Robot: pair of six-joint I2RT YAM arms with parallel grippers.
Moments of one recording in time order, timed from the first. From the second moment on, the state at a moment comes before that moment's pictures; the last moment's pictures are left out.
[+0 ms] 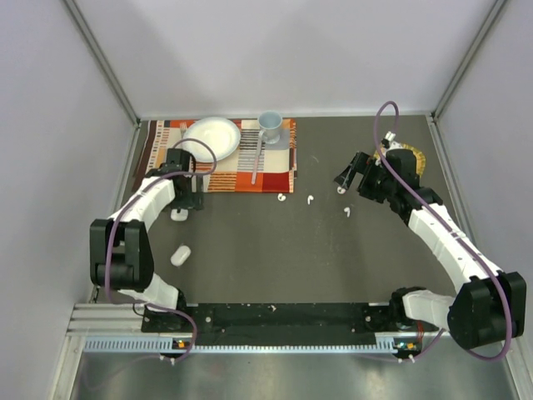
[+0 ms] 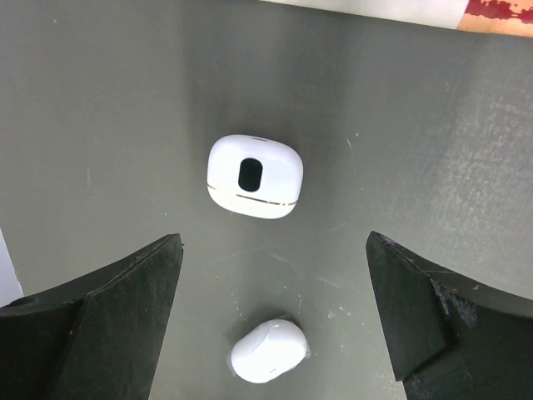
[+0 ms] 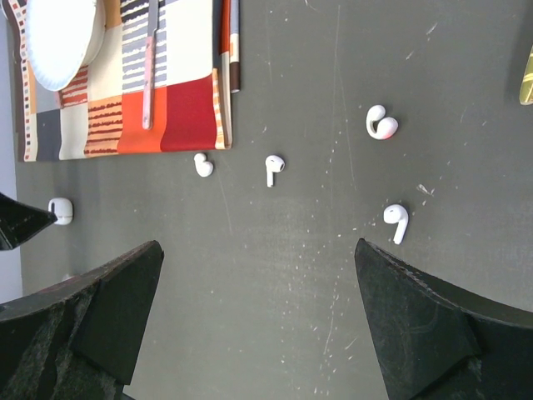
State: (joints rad) left arm -0.07 1.53 1.06 -0.66 -0.25 -0.12; right arm 0.22 1.17 0.88 -0.31 -0.20 0.58
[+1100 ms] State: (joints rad) left arm 0.04 1.78 1.17 -0.70 -0.10 -0.10; right arm 0.22 1.28 0.89 -0.32 -0.27 0.59
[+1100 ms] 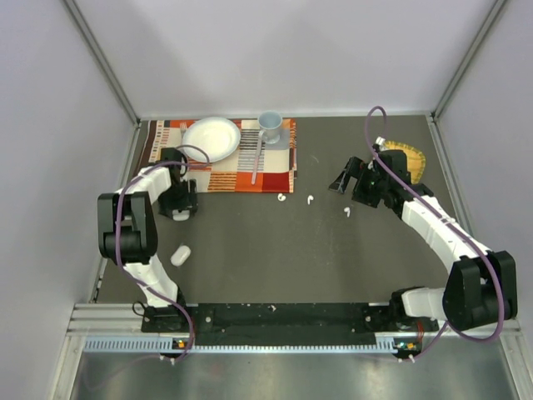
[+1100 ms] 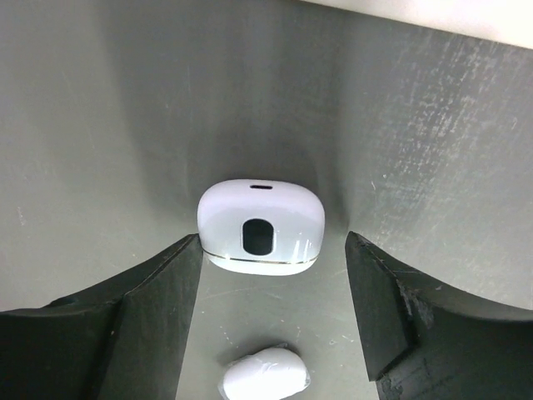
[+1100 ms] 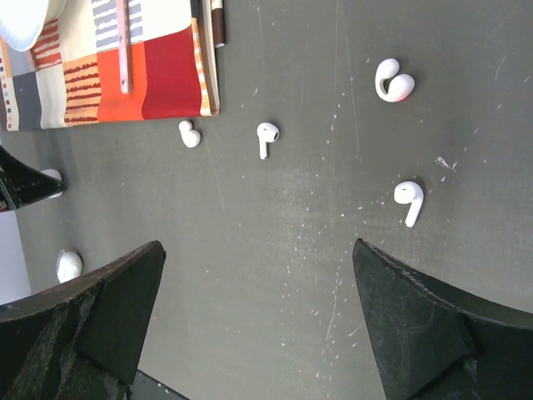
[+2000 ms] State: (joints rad) left arm -0.38 1.70 1.08 -0.64 0.17 -0.11; right arm 0.22 1.28 0.87 -0.33 -0.27 0.60
